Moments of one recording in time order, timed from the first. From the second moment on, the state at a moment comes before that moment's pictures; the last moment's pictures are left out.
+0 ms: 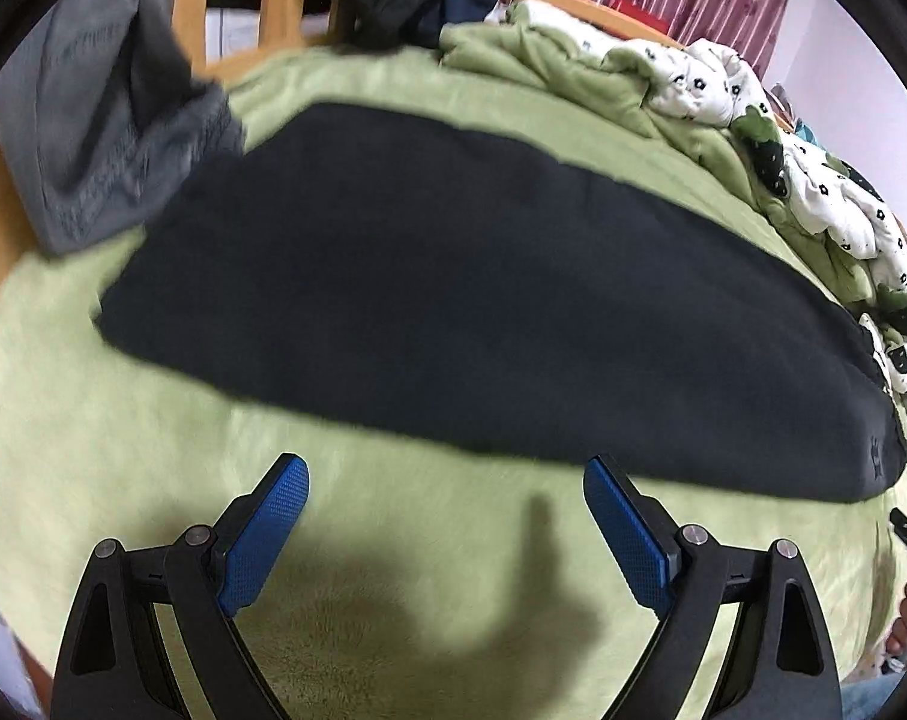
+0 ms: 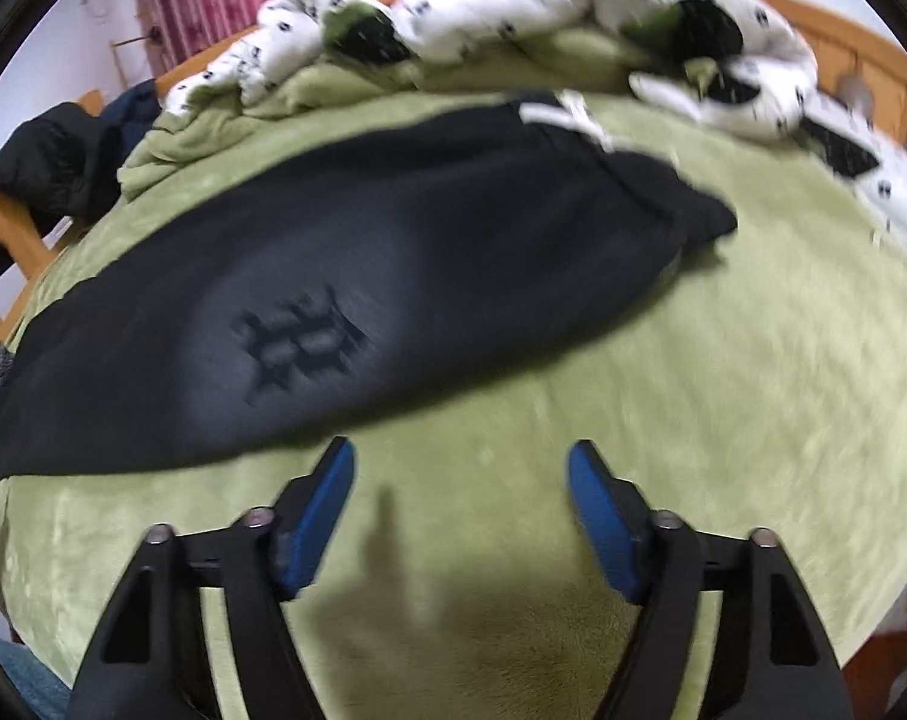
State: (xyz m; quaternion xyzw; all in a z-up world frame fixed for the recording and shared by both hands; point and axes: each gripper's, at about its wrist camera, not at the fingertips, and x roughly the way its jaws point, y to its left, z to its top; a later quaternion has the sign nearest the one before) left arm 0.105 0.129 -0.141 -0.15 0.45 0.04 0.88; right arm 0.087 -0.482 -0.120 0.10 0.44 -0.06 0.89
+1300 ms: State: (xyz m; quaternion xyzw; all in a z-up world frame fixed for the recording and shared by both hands) left arm 0.309 0.154 -0.074 -0.14 0.30 0.14 0.93; right arm 0.297 -0.477 -0.036 0.13 0.29 0.01 0.95
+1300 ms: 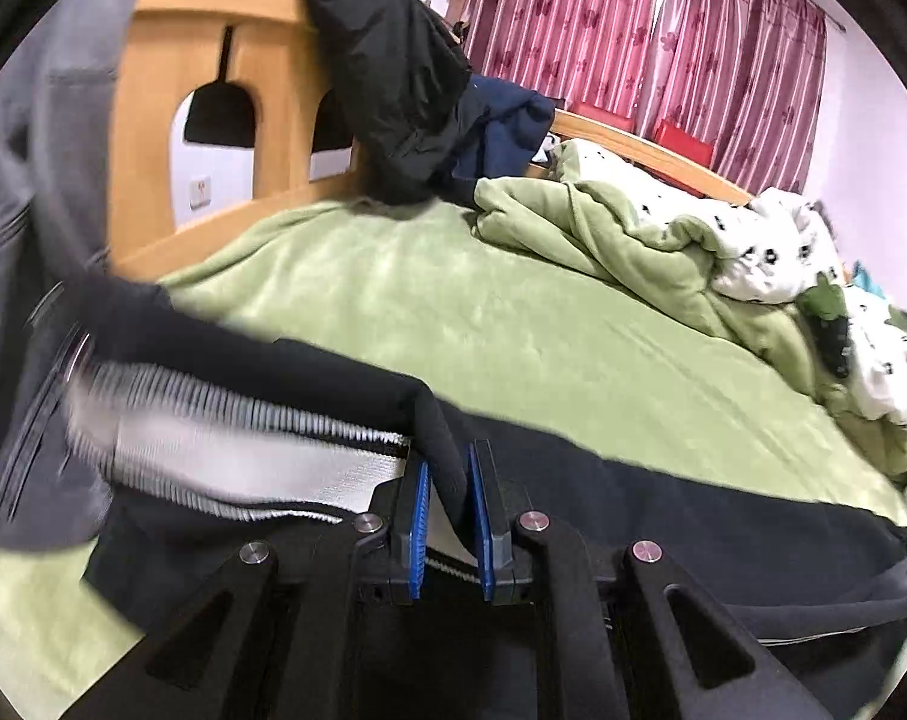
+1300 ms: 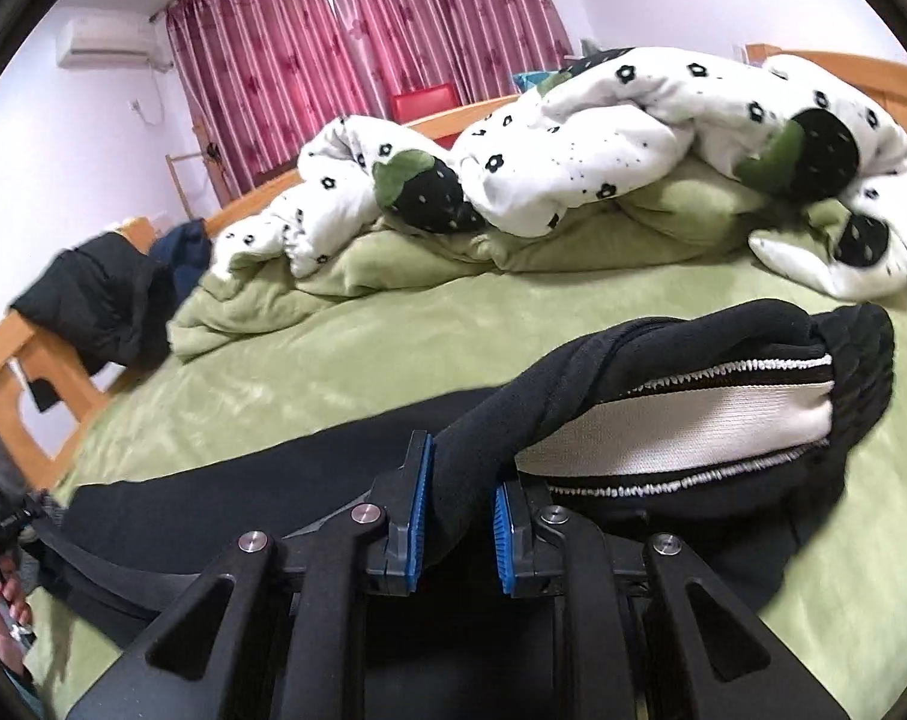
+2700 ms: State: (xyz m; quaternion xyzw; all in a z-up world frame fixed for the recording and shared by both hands) left arm 0.250 0.198 -0.169 -0.30 0.38 0.09 0.87; right arm 0.294 -0.534 -0.144 0.22 0.40 -0.08 0.89
